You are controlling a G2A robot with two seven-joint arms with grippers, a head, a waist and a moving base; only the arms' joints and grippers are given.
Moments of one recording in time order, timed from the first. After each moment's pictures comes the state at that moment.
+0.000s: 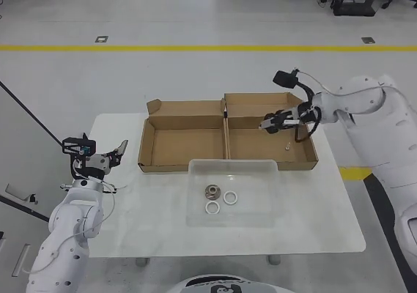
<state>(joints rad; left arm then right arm) 1.73 -1.15 -1.60 -1.80 1.33 0.00 0.00 -0.69 -0.97 0.99 -1.37 -0.14 0.04 1.36</state>
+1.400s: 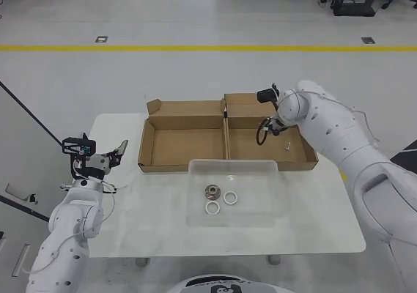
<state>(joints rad) 1.73 -1.15 -1.60 -1.80 1.33 0.00 0.00 -0.44 -1.23 0.51 -0.79 -0.58 0.11 1.17</state>
